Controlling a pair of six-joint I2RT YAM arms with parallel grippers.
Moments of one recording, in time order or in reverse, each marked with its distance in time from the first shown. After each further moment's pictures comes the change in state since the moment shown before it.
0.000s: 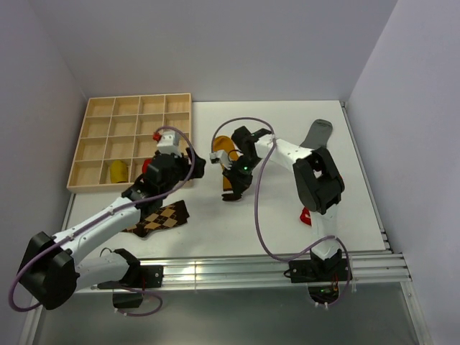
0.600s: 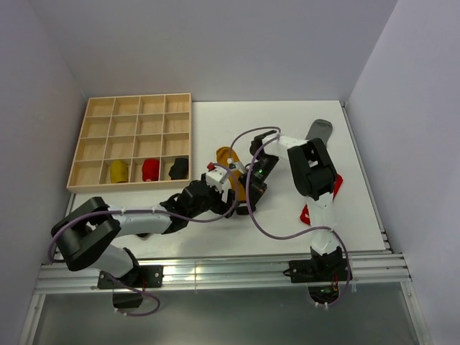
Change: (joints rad) left arm -0.317 0.314 -0.177 0.407 0.190 0.209; right arm -0.169 0.175 0.007 -0.379 -0.230 -0.154
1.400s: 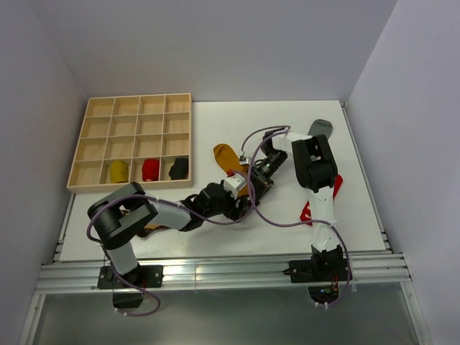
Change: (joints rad) left arm -0.050 0.293 0.096 0.155 0.116 0.048; right arm -0.129 0.129 0.091 -0.047 -0.051 0.104
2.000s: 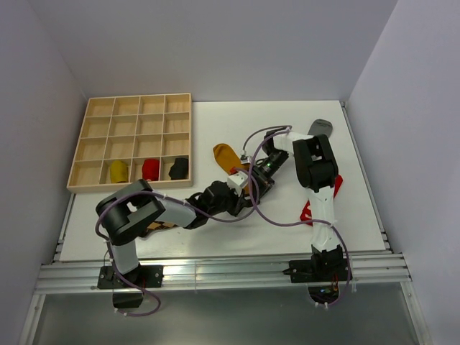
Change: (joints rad) left arm -0.002 0.073 0.058 0.023 -0.032 -0.002; right arm -0.011 0.000 0.000 0.008 0.001 0.035
